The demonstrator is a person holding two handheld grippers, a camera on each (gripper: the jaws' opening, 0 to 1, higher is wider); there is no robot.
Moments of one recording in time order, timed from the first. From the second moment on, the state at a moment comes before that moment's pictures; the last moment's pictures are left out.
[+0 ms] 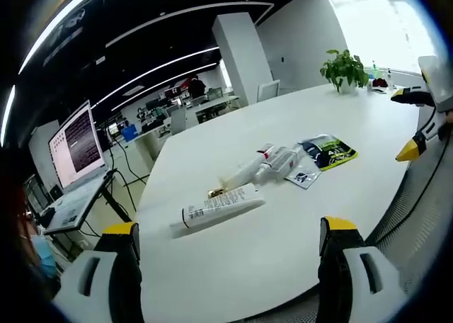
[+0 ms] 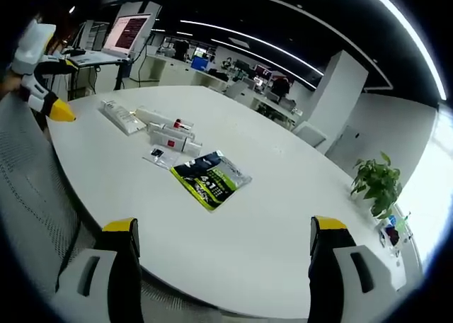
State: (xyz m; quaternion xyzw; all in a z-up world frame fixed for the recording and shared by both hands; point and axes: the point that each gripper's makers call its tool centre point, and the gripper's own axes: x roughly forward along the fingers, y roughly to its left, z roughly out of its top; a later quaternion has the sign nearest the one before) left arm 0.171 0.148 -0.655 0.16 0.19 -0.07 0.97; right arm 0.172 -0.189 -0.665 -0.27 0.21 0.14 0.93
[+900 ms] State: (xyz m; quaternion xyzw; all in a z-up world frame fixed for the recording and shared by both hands) left arm 0.172 0.148 -0.653 0.17 0.18 -0.06 0.97; right arm 0.175 -0.194 -0.664 -0.27 0.21 0.13 0.93
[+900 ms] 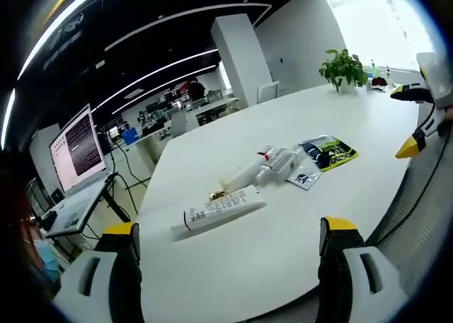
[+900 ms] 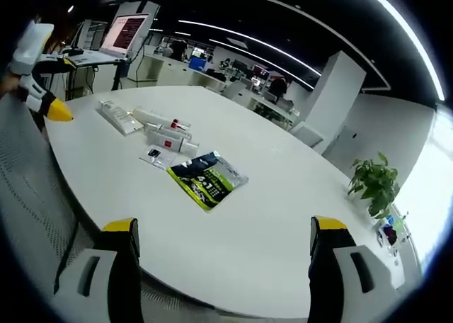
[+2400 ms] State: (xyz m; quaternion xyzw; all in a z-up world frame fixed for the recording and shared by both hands) left arm 0.184 0.149 -0.650 0.18 0.19 -0.10 0.96; right arm 0.175 -0.191 -0.665 -0.28 0.22 0.13 0.93
